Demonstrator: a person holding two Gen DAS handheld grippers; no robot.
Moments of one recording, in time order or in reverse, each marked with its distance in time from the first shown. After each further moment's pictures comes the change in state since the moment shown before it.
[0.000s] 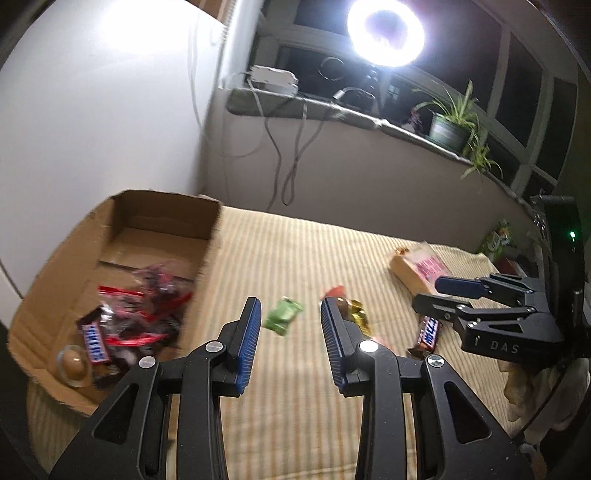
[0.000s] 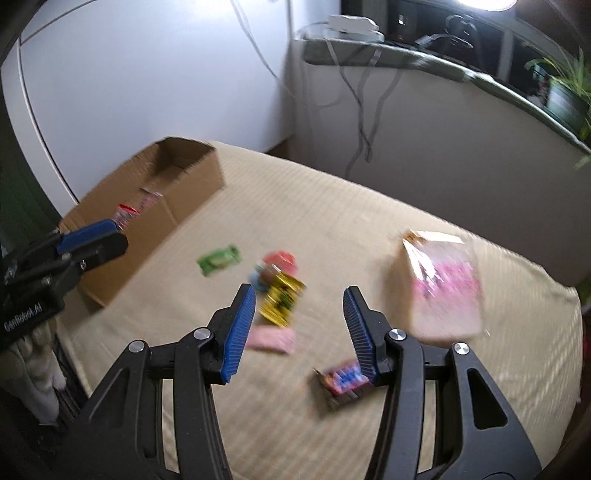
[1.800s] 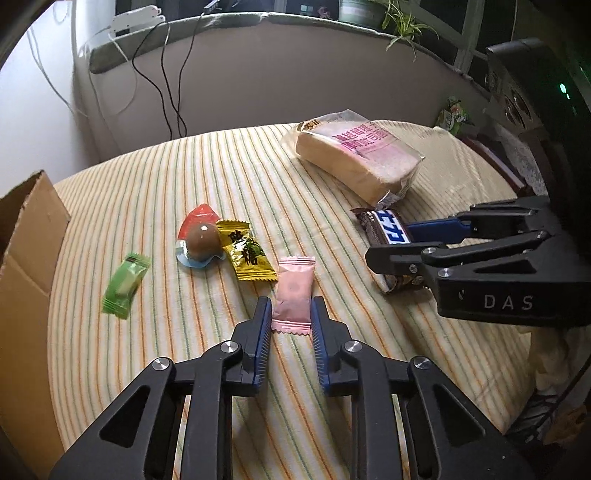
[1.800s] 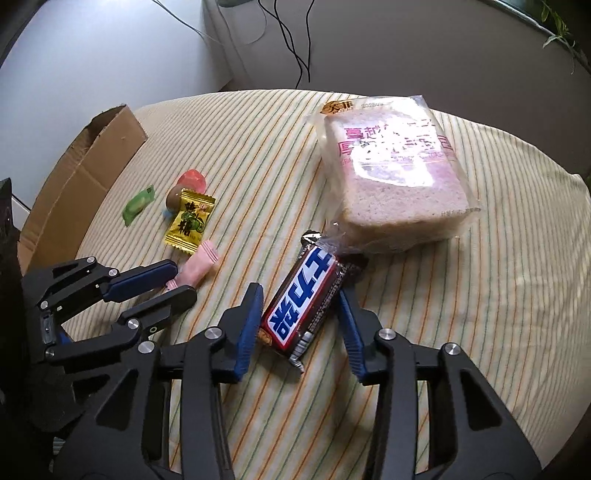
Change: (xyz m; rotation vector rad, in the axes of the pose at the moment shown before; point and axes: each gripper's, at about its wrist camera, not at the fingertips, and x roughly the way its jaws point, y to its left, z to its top) left arm 0.095 -0.089 -0.040 0.314 0.294 -0.154; right arm 0.047 -0.050 -0.049 0.237 0.199 -0.018
